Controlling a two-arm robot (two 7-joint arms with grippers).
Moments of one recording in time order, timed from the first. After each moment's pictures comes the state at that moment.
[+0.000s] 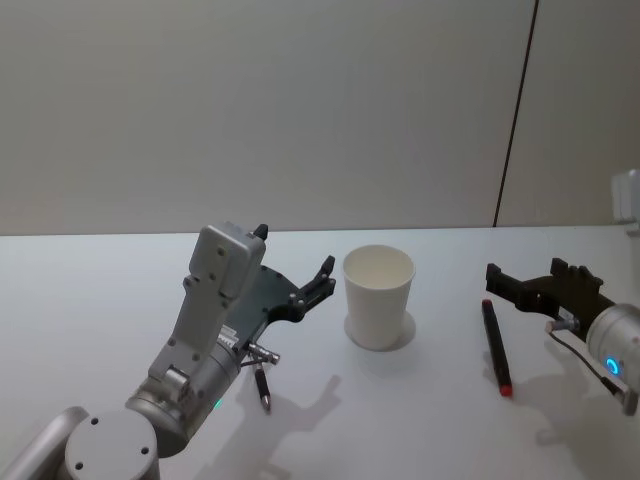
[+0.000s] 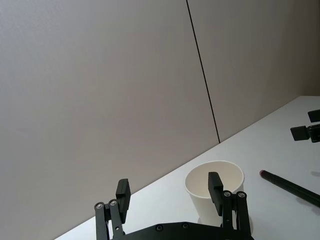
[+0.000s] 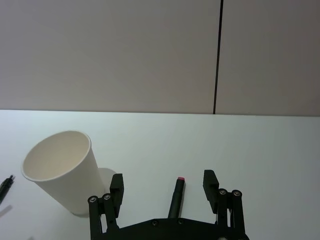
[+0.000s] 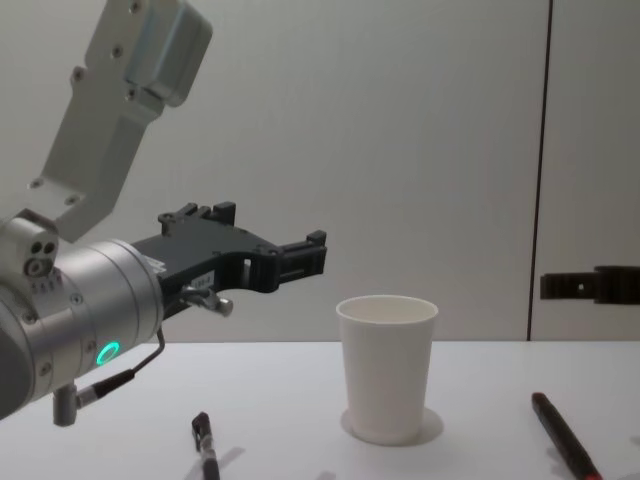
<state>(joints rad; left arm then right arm) -0.24 0.38 0.45 -1.63 -0.20 0.01 -0.01 0.21 0.24 -0.18 -1.67 0.38 0.53 0.00</state>
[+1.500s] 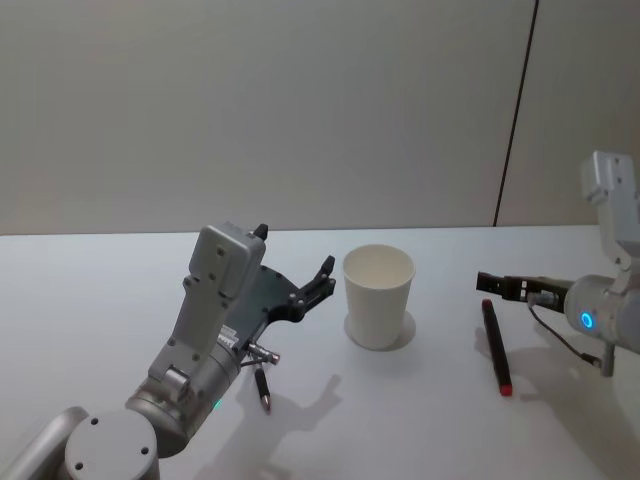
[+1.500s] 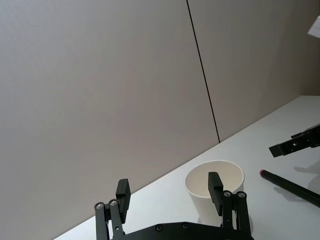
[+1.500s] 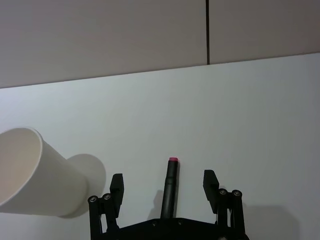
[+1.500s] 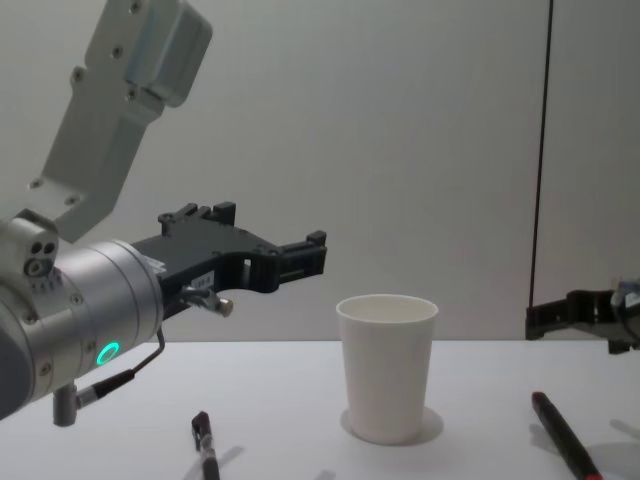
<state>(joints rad) -0.24 0.38 0.45 -1.63 -0.20 0.01 -0.01 0.44 0.15 -0.16 -1.43 0.47 0.81 -0.08</state>
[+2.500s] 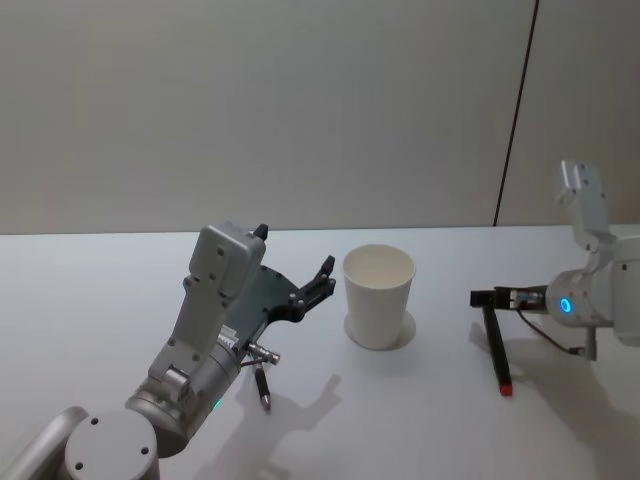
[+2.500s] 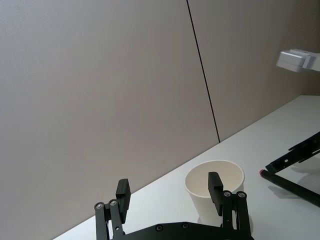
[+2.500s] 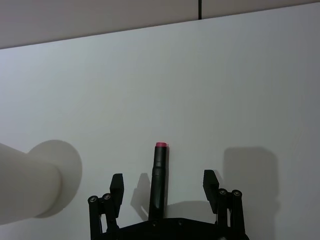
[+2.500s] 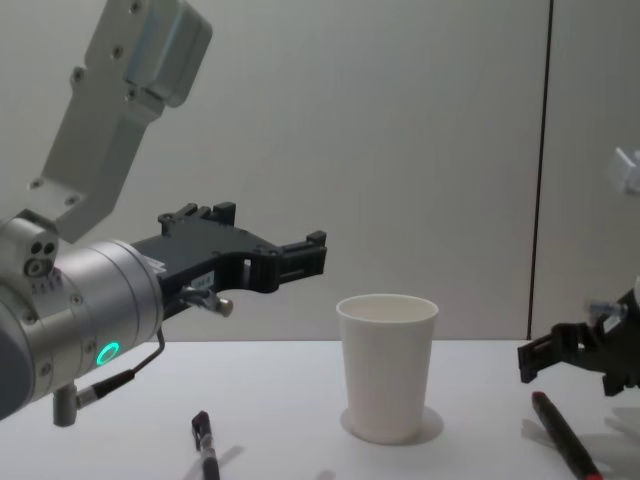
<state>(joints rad) -0.24 0.38 0.45 -1.63 -0.20 0.01 -0.01 0.59 0.09 -0.15 -1.20 0.46 0.97 -0.15</state>
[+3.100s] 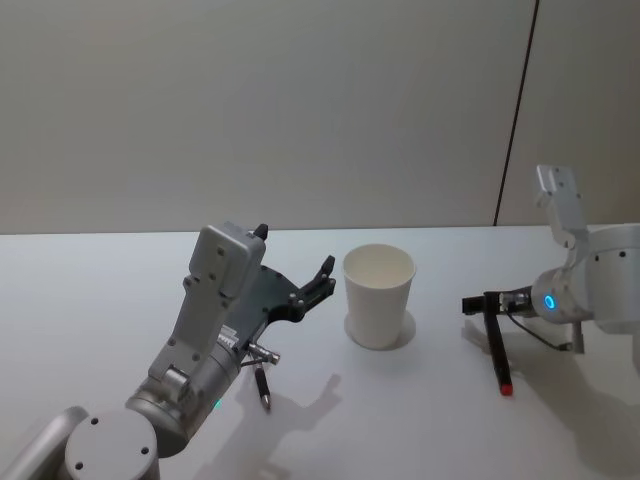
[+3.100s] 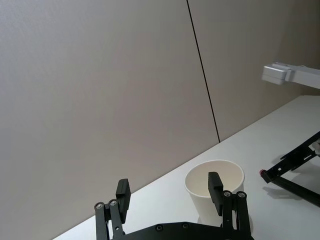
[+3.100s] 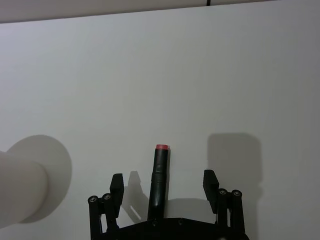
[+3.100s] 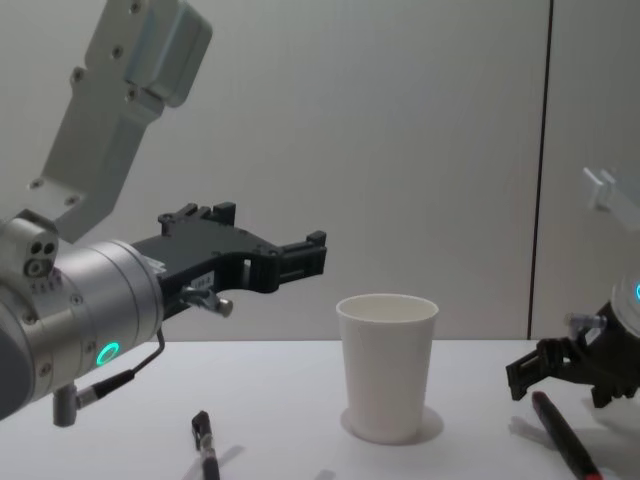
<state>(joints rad) -0.24 0.38 0.45 -1.63 -0.20 0.01 -0.01 0.67 0.07 -0.18 -1.07 0.37 0.98 -0.10</state>
